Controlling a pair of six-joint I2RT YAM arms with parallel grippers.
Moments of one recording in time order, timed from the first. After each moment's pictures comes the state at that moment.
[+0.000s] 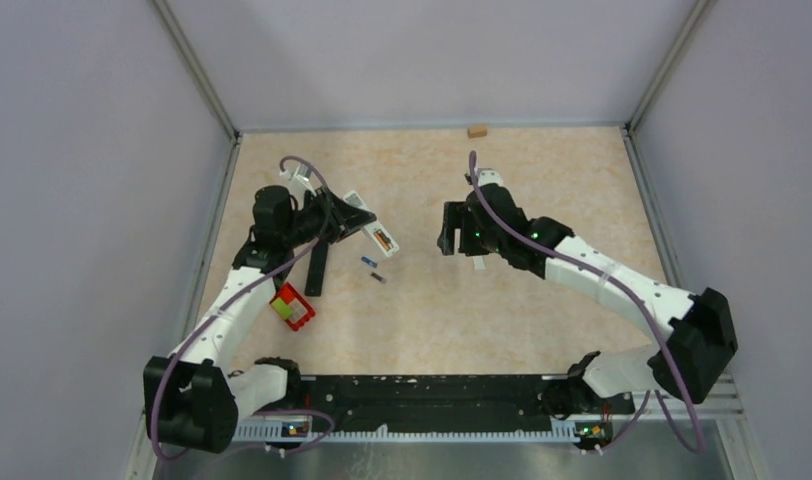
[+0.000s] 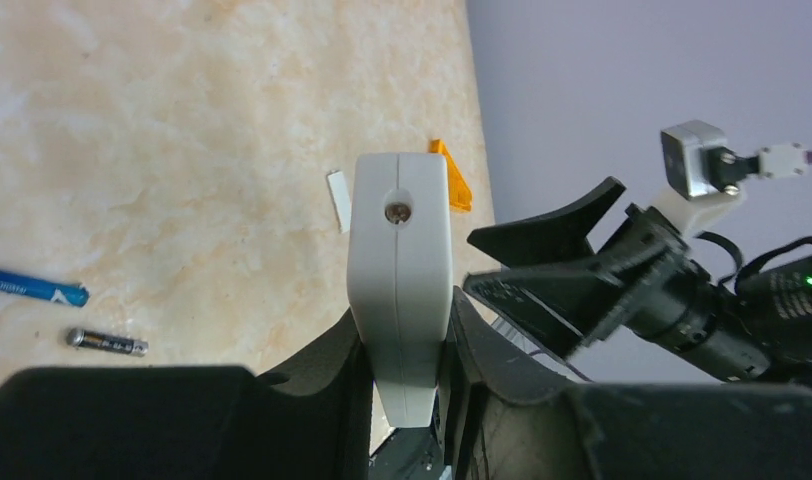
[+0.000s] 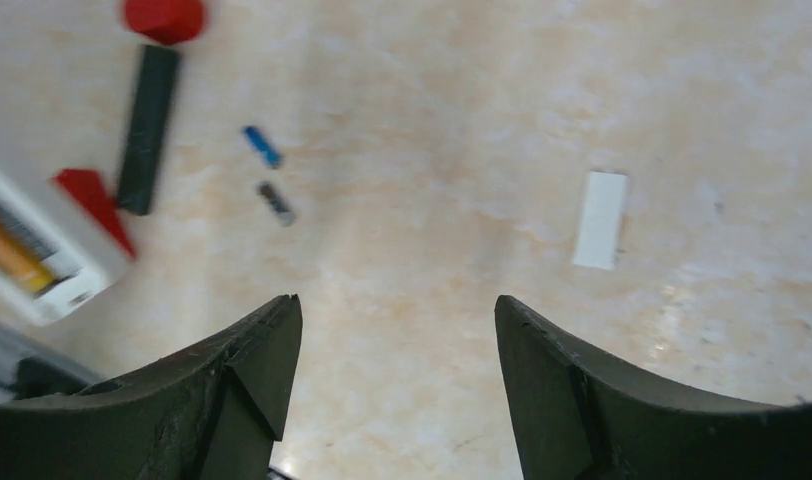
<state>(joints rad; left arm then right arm) -0.16 1.10 0.80 0.00 0.68 -0.88 0.82 1.29 1.11 -0.44 0.16 0.57</state>
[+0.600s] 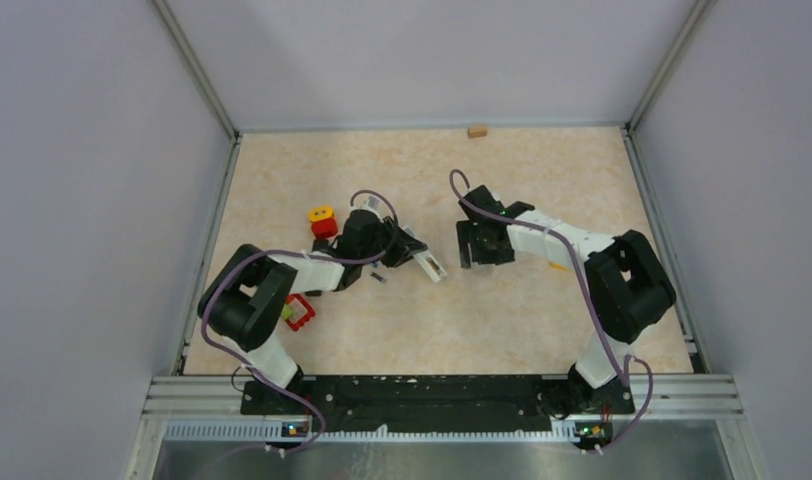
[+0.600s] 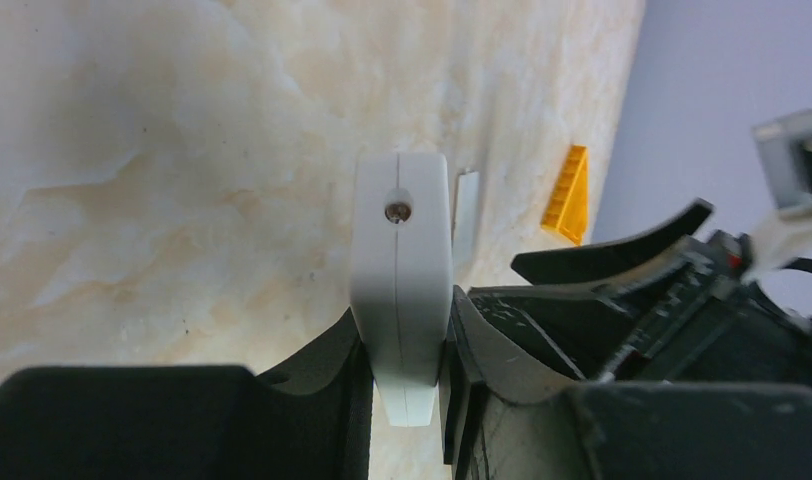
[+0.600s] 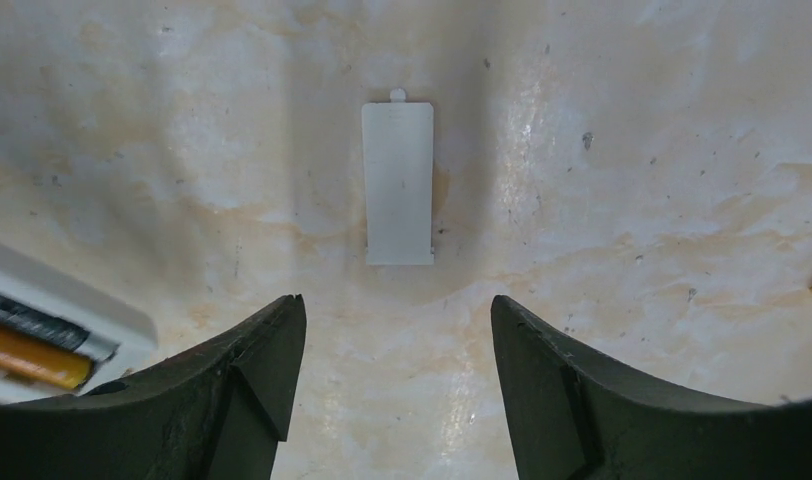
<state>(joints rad) -0.51 1.63 0.69 0.43 0.29 -1.12 0.61 1.71 1.13 -0.62 0.19 0.46</state>
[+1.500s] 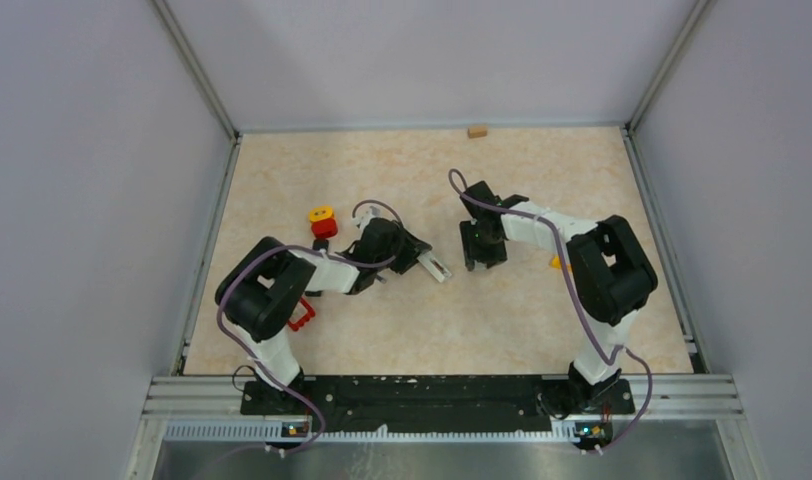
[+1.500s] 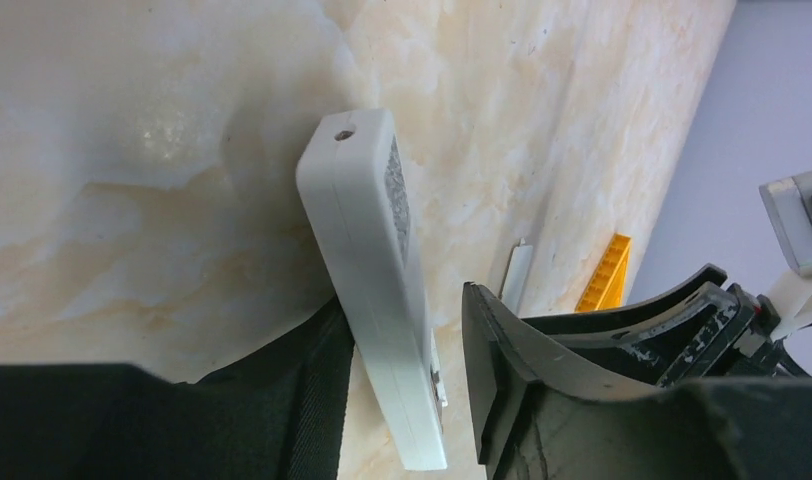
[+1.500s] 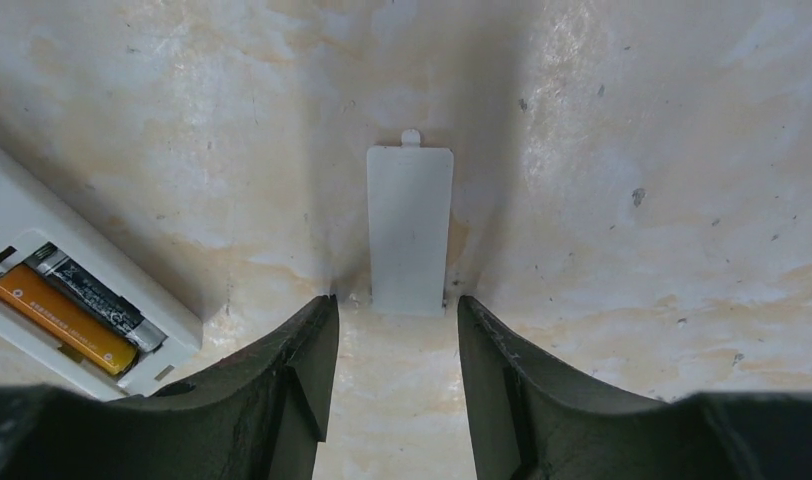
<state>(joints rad) -0.61 1.78 0.73 0.45 0.02 -1.27 0.55 1.83 1.20 -0.63 0.06 0.41</state>
